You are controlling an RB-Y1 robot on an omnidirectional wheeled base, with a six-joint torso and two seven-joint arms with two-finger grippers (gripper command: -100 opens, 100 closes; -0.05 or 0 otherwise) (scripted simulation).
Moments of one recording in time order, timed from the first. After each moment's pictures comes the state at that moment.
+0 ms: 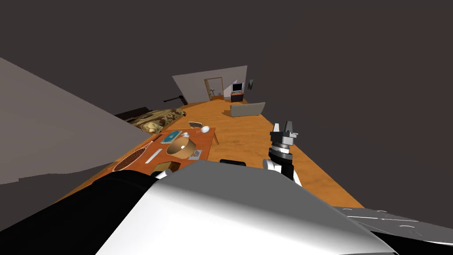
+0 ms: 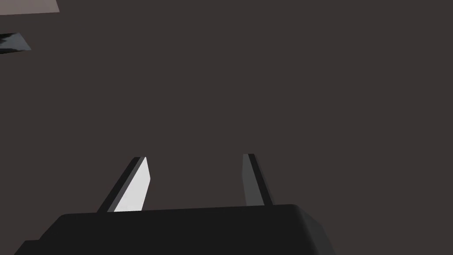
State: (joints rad) left arm 0.53 0.28 0.75 -1.43 0.52 1.19 -0.70; right arm 0.52 0.02 -0.01 -2.23 0.02 -0.55 -0.12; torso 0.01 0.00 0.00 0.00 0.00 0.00
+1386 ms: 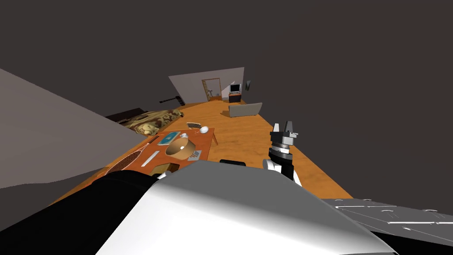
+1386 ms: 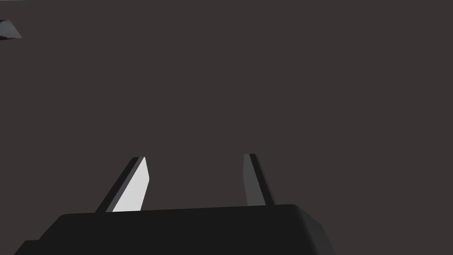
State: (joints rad) left arm 0.52 0.26 0.78 -1.38 0.50 1.21 -0.71; right arm 0.52 0.02 -0.01 -2.23 0.02 -0.55 -0.12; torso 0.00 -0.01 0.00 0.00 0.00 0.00
